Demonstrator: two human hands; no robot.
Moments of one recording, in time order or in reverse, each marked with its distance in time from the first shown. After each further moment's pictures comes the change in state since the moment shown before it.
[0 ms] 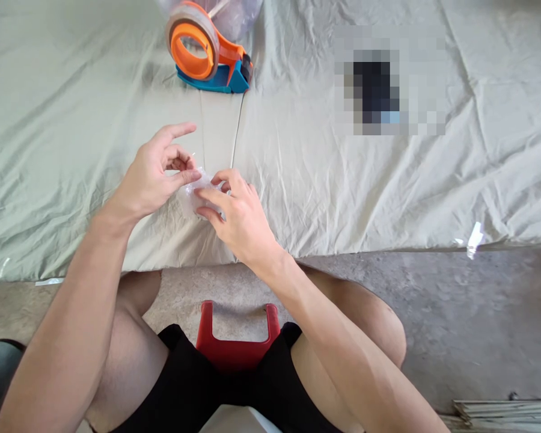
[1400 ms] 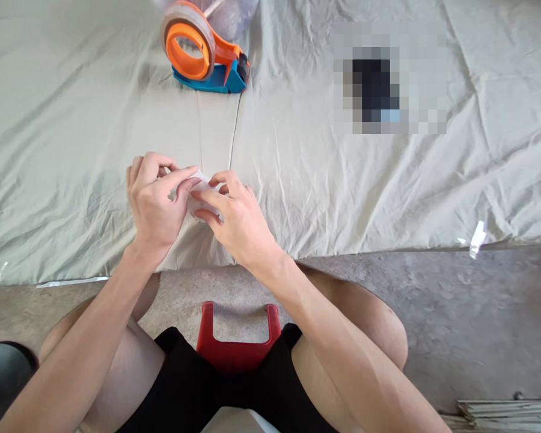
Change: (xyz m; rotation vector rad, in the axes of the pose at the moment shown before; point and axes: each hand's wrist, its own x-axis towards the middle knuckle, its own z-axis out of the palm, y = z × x) left_hand -0.039 0.004 0.044 0.432 0.390 0.087; right_hand 0.000 -0.007 -0.005 0.036 -0.044 0.067
